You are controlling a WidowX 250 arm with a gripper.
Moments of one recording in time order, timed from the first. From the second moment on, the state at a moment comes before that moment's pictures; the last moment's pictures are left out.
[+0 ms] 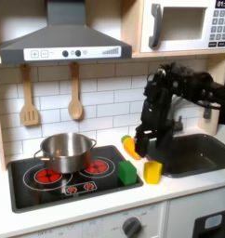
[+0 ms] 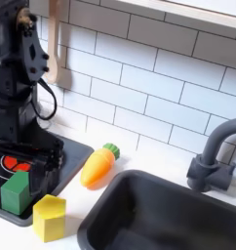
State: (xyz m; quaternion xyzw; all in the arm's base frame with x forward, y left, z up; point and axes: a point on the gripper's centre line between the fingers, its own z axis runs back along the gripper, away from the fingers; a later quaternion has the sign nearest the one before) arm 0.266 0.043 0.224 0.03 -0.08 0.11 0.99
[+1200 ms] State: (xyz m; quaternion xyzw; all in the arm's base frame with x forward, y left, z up) arm 0.305 0.067 0.183 0.04 -0.05 0.13 0.99
